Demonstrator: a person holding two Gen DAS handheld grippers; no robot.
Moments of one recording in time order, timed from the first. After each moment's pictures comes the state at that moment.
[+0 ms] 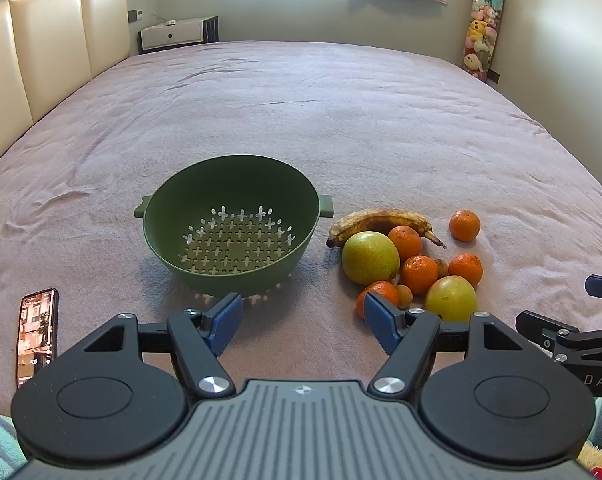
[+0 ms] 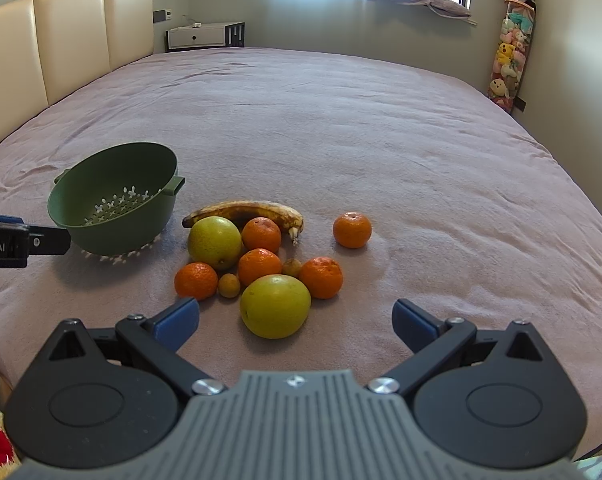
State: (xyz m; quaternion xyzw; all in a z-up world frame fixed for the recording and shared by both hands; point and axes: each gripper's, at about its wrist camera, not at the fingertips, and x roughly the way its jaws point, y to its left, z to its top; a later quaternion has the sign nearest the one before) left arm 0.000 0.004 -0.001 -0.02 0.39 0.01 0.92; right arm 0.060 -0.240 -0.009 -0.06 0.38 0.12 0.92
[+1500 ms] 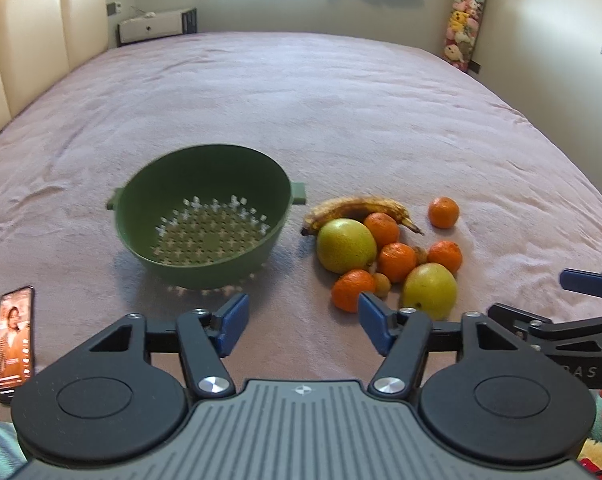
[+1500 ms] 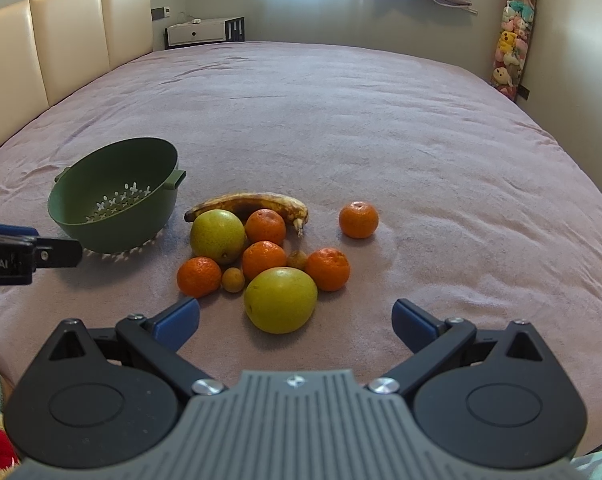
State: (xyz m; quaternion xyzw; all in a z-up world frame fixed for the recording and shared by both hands) left arm 0.000 -0.009 -0.014 -0.03 0.41 -0.03 0.91; right arm 0.065 -0.245 -0.021 -0.05 0.39 0.13 0.91
